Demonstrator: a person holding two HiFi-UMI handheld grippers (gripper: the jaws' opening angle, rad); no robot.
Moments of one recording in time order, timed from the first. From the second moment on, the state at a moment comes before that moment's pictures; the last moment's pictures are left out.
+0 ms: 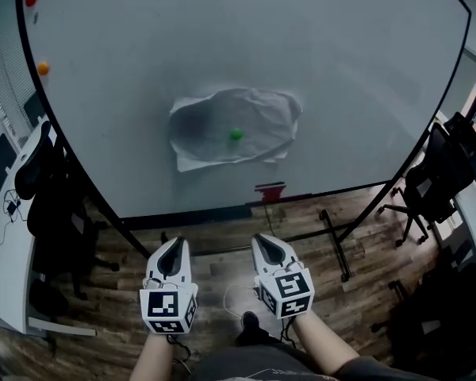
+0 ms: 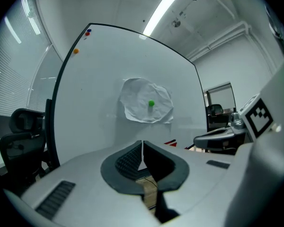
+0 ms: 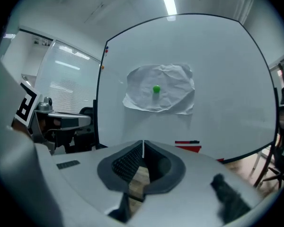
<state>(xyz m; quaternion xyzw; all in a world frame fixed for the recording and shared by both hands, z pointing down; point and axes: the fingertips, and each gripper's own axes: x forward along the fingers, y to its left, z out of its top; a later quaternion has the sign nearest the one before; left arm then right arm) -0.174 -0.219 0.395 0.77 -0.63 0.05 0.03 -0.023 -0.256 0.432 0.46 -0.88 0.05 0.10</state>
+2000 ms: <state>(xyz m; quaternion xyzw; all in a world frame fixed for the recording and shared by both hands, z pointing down) -0.190 -0.382 0.335 0.75 -0.67 0.02 0.03 -0.062 -0.398 0.330 0.44 -0.89 -0.07 0.03</state>
